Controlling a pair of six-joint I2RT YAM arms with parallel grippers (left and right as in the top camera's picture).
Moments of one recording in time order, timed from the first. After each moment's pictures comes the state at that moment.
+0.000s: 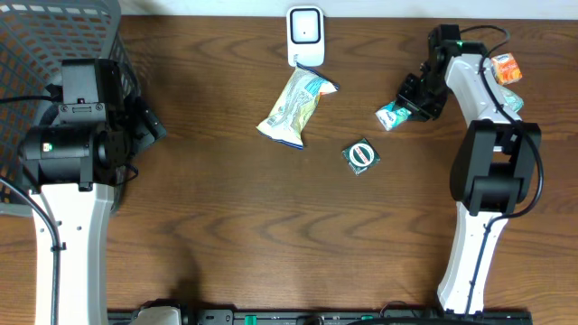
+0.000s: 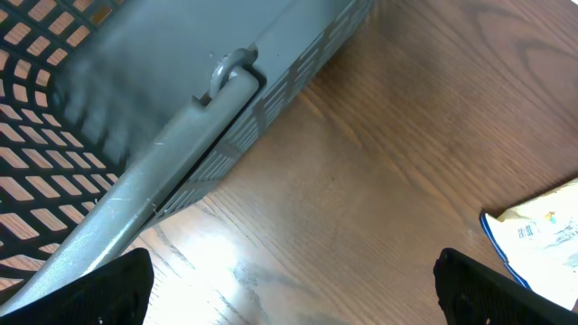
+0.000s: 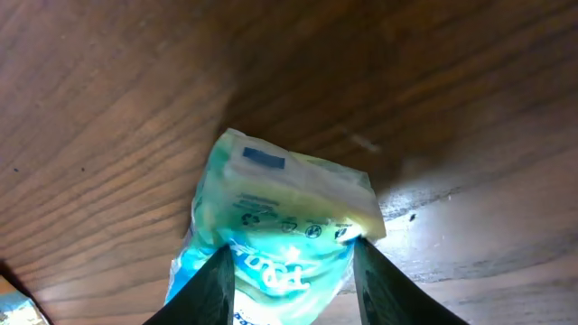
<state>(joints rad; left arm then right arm) 0.04 1.32 1.54 -1.29 -0.27 -0.54 -0.03 2.37 1.96 -1.08 -0.24 0.52</state>
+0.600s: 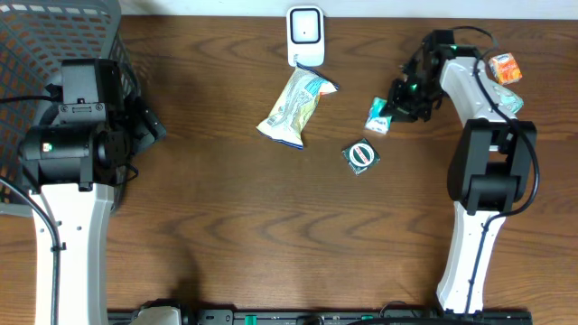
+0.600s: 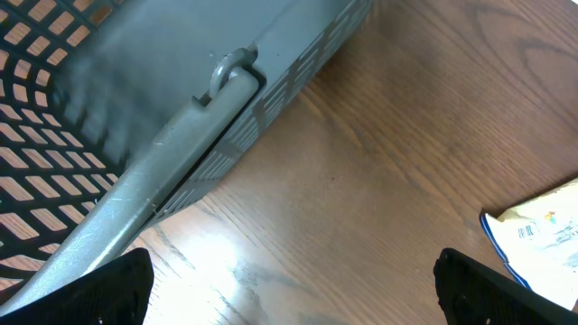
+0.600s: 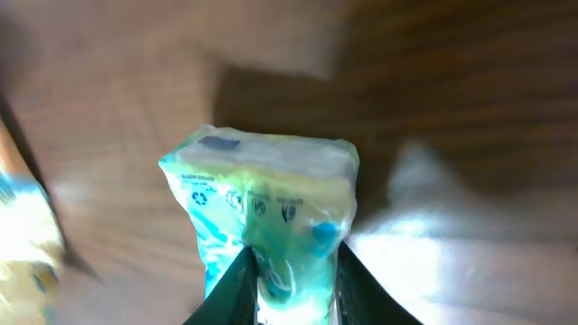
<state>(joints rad) 0.04 1.32 1.54 -1.29 -0.27 -0.54 0.00 2.38 1.96 -1.12 -0.39 0.19</state>
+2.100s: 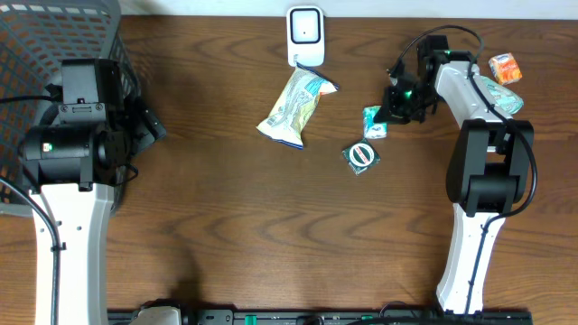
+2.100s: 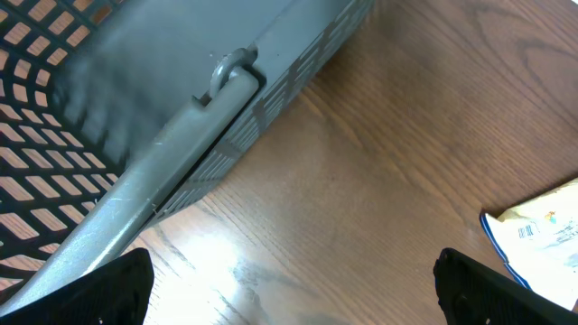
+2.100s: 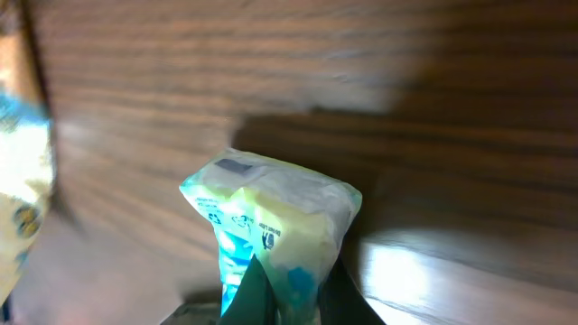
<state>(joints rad) 0.04 1.32 1.54 -1.29 -0.27 -0.54 0.00 2.36 1.87 -1.04 -0.53 0.00</state>
